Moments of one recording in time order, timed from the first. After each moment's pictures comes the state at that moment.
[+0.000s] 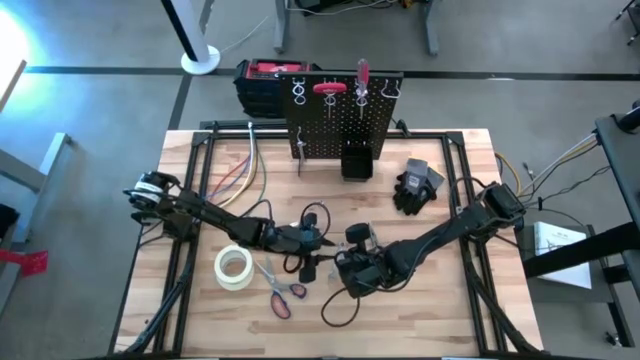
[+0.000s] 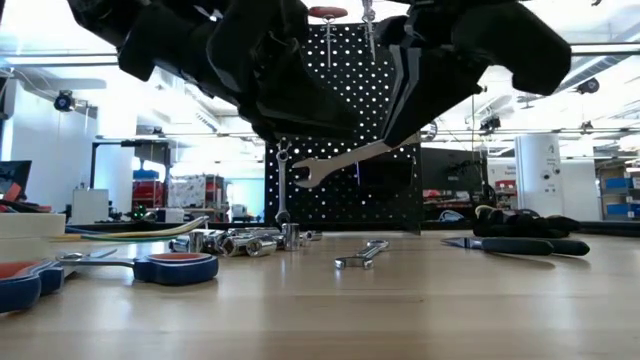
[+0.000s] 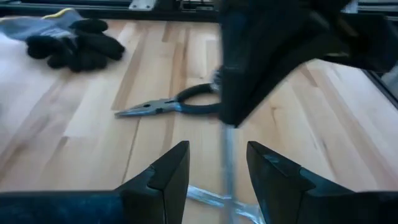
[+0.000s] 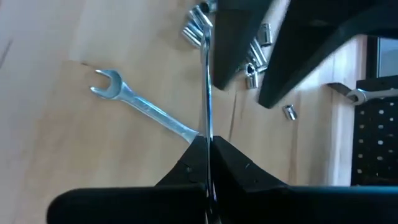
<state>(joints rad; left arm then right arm) -0.24 1.73 0.85 0.44 -0.19 -0.15 0.46 1.85 1.35 -0.71 0.55 0.02</state>
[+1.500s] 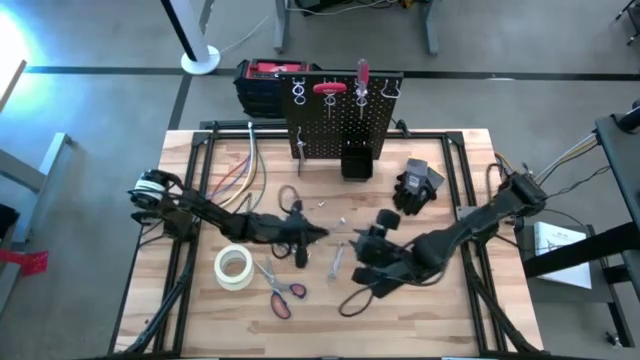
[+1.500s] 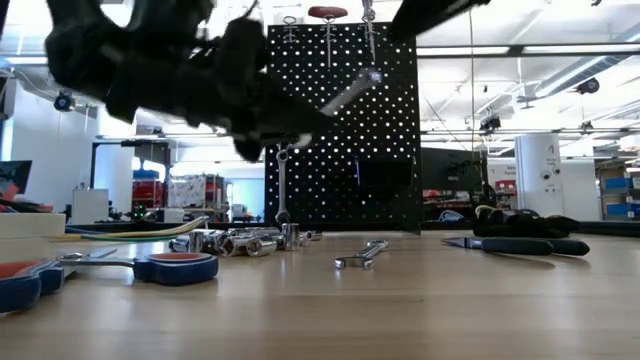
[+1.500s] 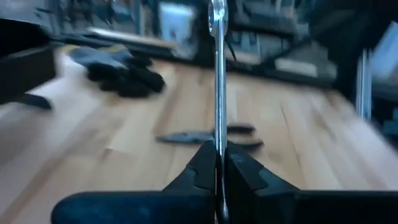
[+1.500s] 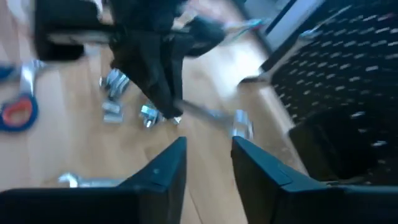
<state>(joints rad) -0.17 1.73 0.57 0.99 -0.25 -0.25 0.54 1.65 1.33 -0.75 0.89 0.52</state>
